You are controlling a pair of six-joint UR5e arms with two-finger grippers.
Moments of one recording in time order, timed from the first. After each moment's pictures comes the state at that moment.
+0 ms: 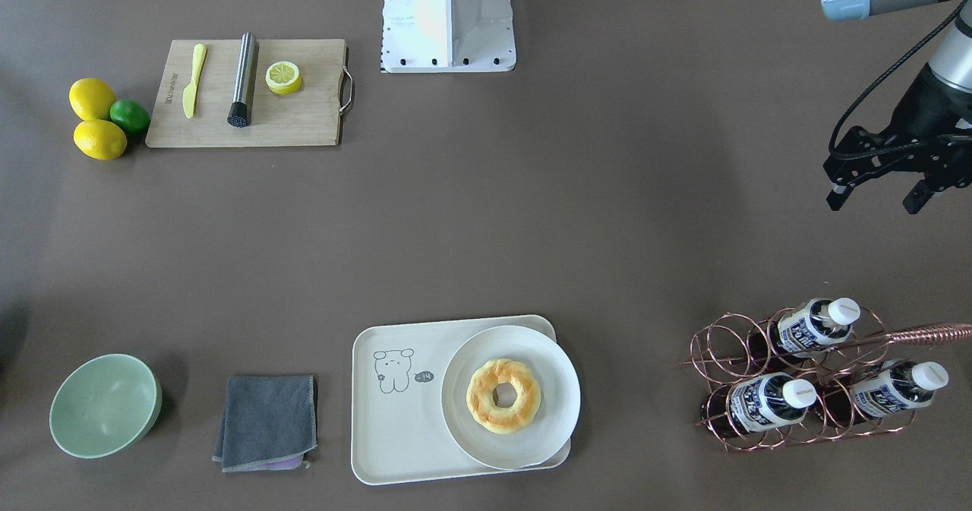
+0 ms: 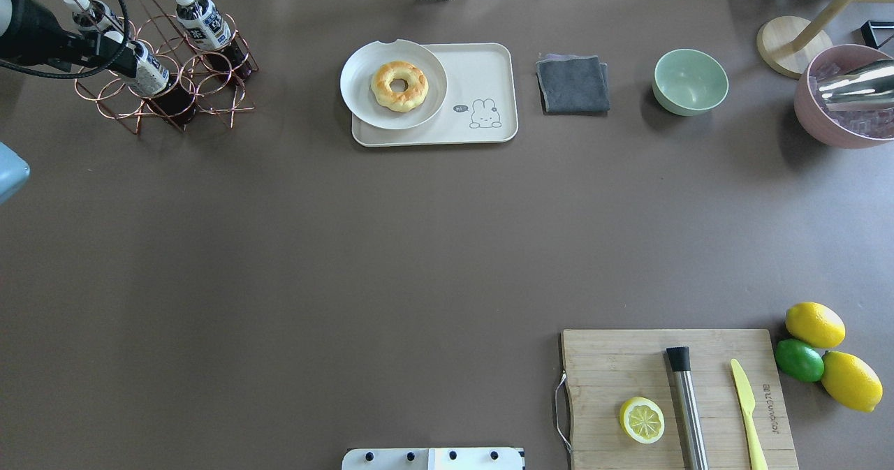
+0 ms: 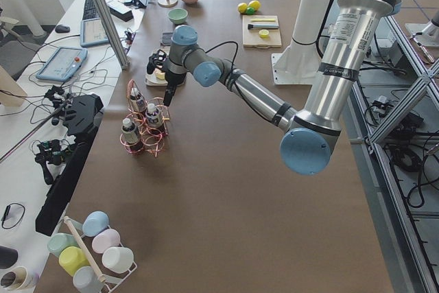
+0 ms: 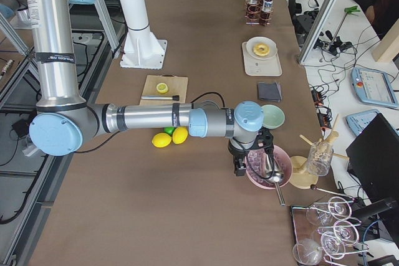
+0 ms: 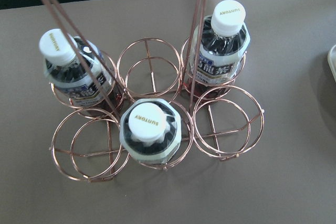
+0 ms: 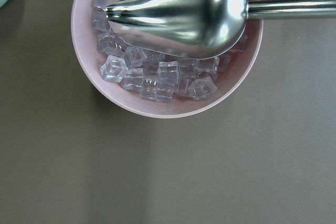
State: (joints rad) left arm -1.11 -1.86 -1.84 -1.78 -2.04 -0.71; right arm 1.55 -1.50 1.59 -1.62 2.36 -0.10
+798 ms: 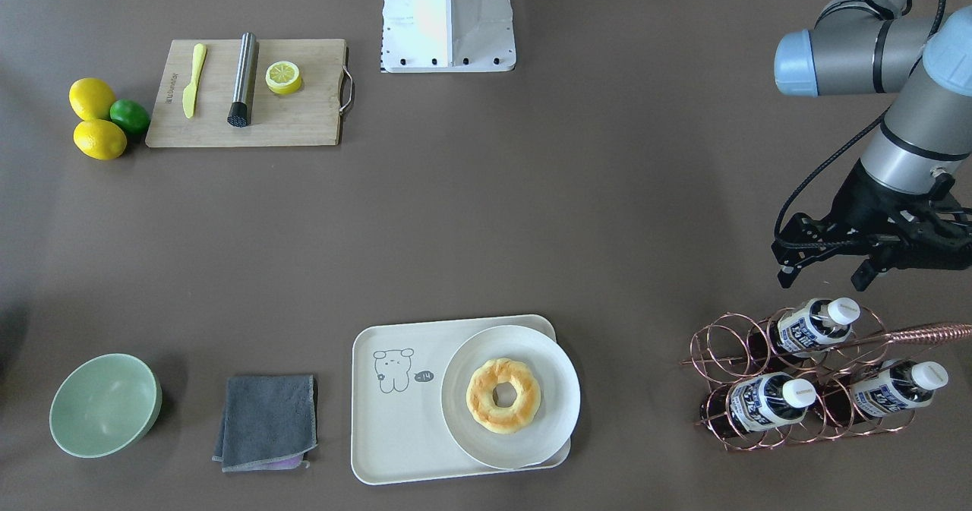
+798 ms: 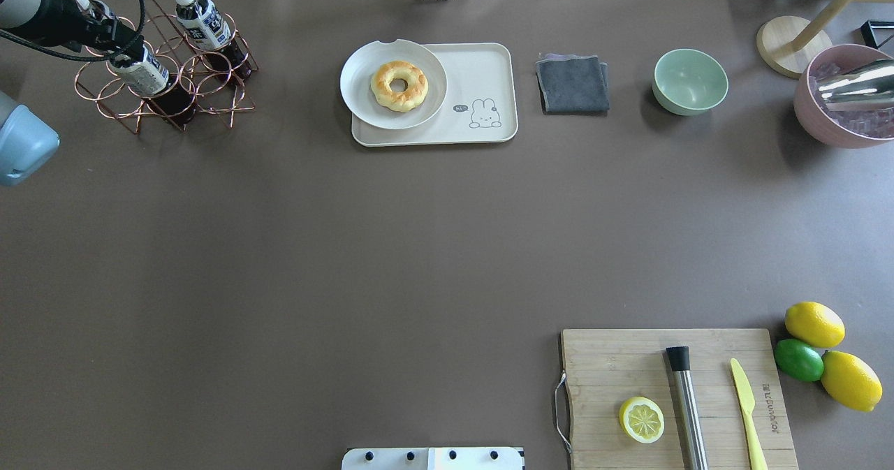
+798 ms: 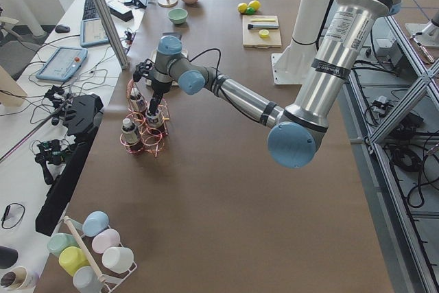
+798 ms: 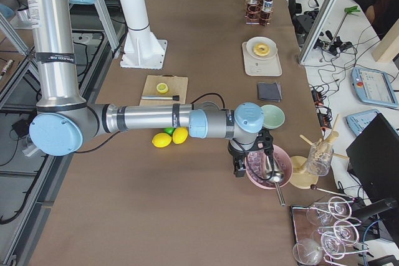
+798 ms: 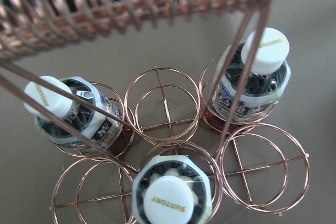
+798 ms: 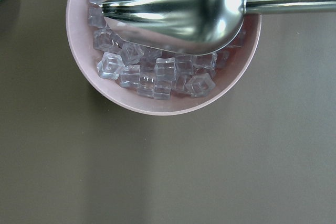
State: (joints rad) left arm -1.12 -1.94 -1.66 -1.85 -2.01 -0.63; right arm 1.55 -1.50 1.59 -1.62 2.36 -0.10
